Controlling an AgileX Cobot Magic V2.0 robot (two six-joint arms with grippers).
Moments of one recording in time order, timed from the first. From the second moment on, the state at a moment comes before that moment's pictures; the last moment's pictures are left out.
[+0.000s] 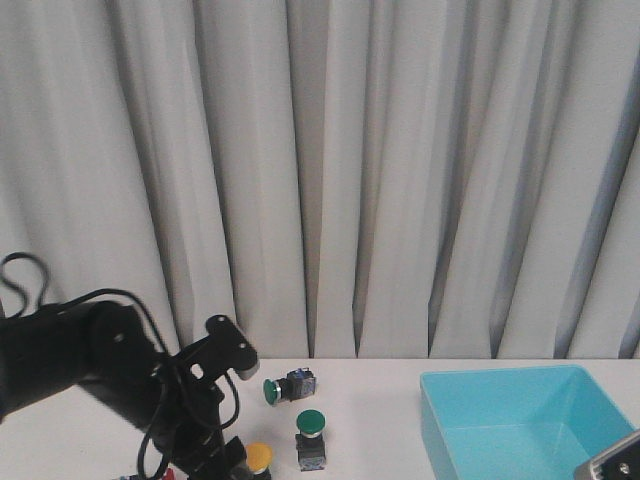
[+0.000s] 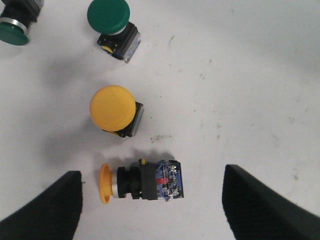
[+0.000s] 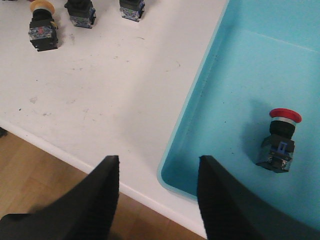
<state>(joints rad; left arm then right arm) -0.36 1.84 -1.40 -0.29 0.80 0.70 0.37 0.90 -0.63 0.06 0.60 -0.12</state>
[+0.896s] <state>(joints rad) -0.36 2.29 -1.84 -0.24 1.00 0.95 0.37 0.90 -0.63 0.06 0.60 -0.12</state>
